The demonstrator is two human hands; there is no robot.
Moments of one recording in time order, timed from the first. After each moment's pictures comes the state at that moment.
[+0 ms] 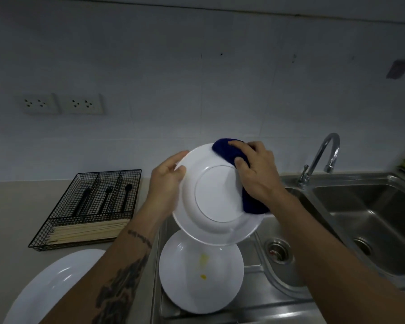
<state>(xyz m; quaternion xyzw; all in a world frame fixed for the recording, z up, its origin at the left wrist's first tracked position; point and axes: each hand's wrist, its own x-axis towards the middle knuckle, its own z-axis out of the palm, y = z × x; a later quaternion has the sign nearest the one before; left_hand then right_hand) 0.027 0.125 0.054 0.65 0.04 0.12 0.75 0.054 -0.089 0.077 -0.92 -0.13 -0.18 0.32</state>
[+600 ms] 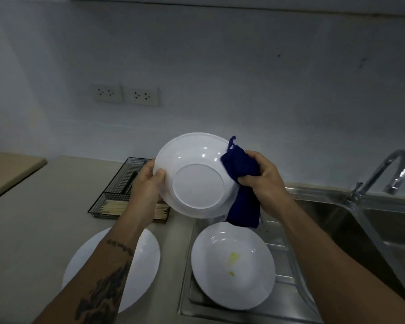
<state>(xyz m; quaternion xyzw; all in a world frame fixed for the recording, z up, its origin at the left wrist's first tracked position) -0.034 0.231 0.032 0.63 0.17 0.19 0.74 0.036 -0.015 0.066 -0.72 -0.15 0.05 0.67</state>
